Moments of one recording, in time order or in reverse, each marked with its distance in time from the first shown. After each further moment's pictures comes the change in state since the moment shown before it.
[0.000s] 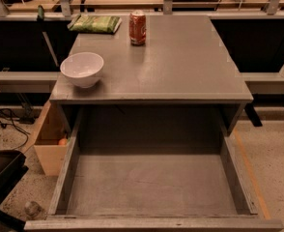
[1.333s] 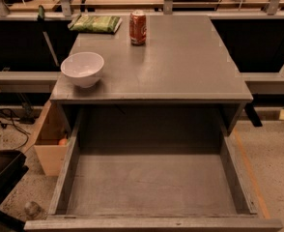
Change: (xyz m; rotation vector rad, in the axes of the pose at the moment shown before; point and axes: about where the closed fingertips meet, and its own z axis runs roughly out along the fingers) arm 0.038 0.017 0.029 -0.082 0.010 -0.294
